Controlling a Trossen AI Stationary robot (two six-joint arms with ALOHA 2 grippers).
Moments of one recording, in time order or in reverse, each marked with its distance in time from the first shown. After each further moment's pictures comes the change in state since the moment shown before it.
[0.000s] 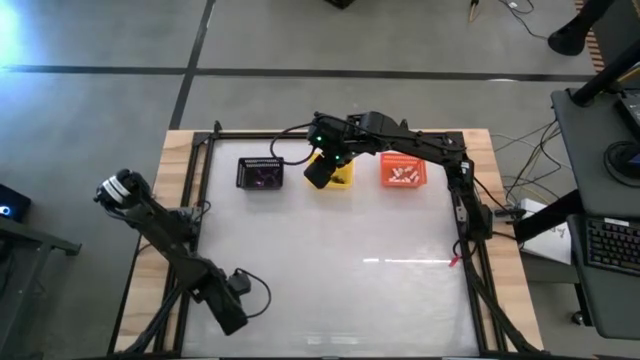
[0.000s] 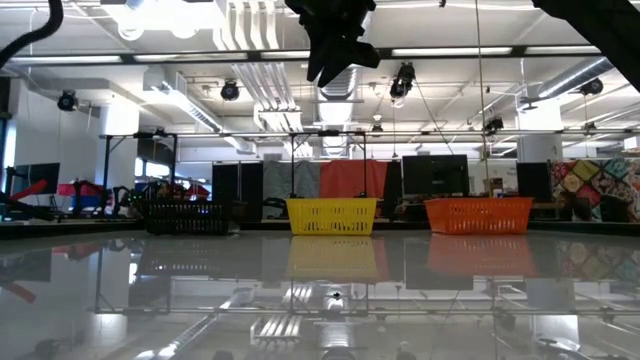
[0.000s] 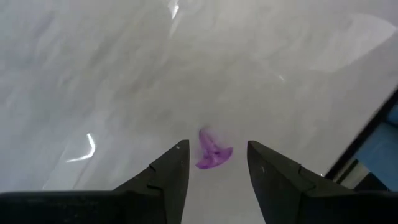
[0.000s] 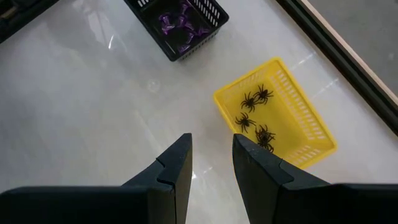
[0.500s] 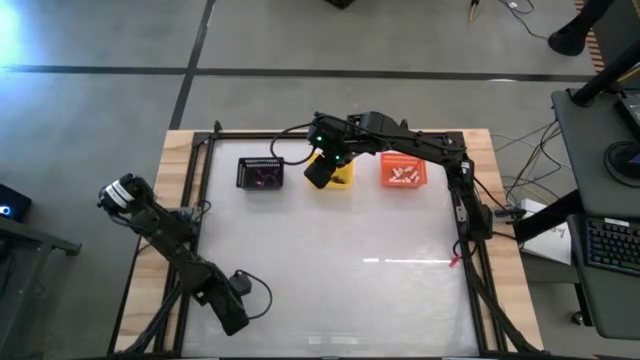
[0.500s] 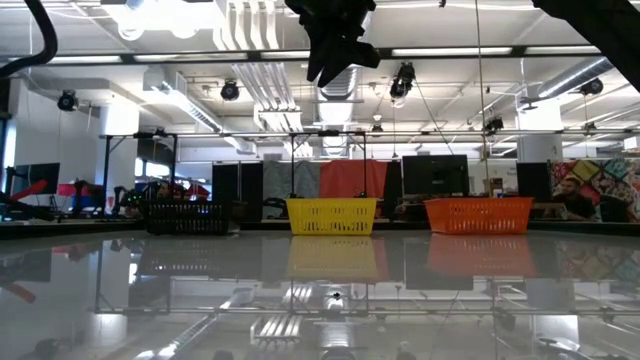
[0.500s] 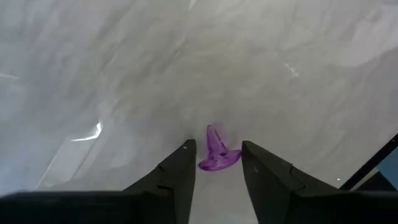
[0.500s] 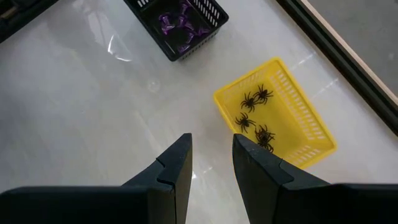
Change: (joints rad) left arm -0.003 0.091 0.004 0.009 0.062 -0.049; right arm 0.000 0.000 0.000 0.000 0.000 0.000
